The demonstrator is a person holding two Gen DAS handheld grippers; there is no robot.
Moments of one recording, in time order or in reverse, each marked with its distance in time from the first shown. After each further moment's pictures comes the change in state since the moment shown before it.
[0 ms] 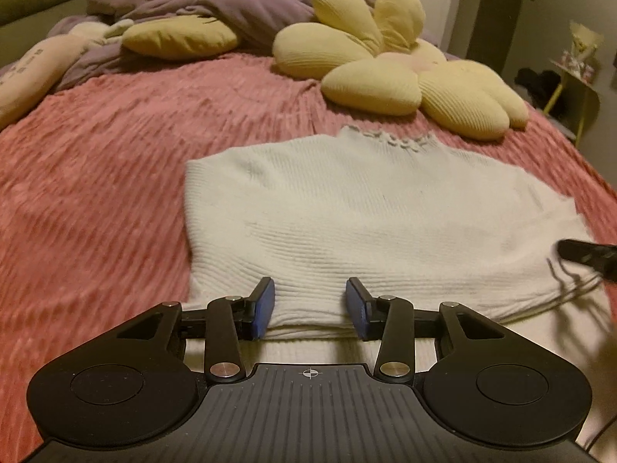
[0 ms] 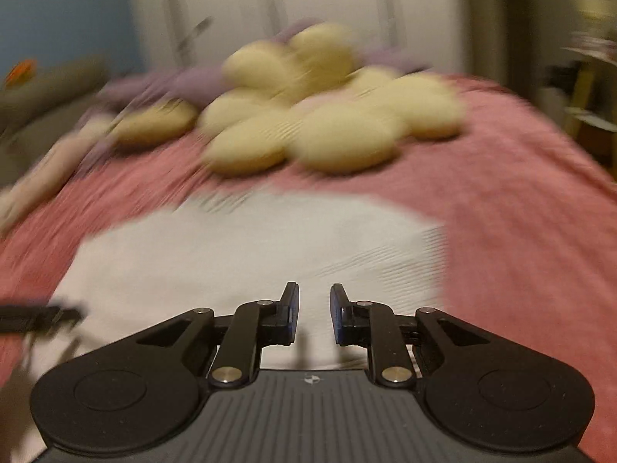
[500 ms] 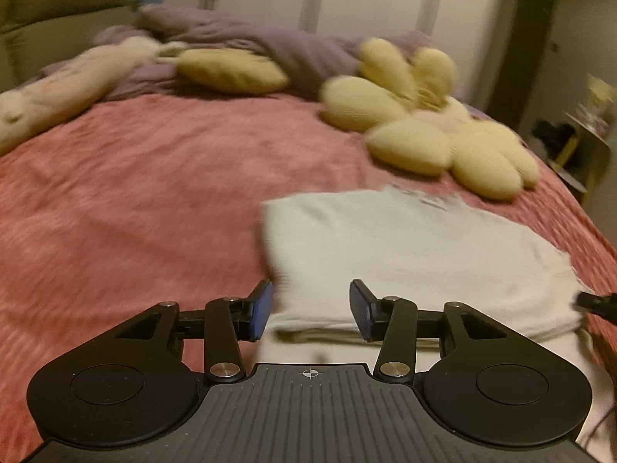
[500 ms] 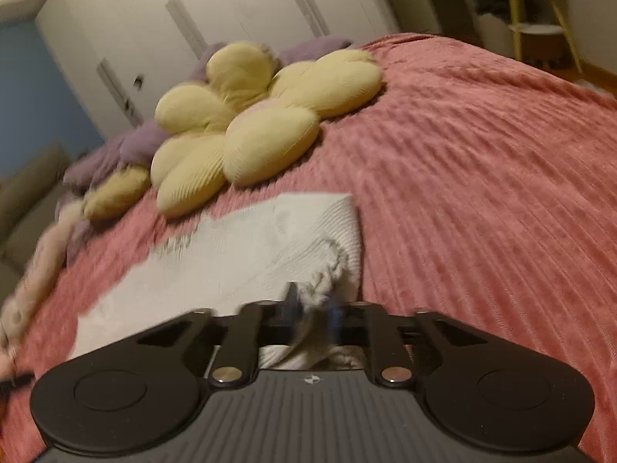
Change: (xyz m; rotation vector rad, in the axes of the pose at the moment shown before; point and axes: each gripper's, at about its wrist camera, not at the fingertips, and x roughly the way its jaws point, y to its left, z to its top) left arm -0.060 0.043 0.007 -0.095 -0.104 0.002; right arm -0.012 -0.078 -0.016 0.346 -0.036 -0.008
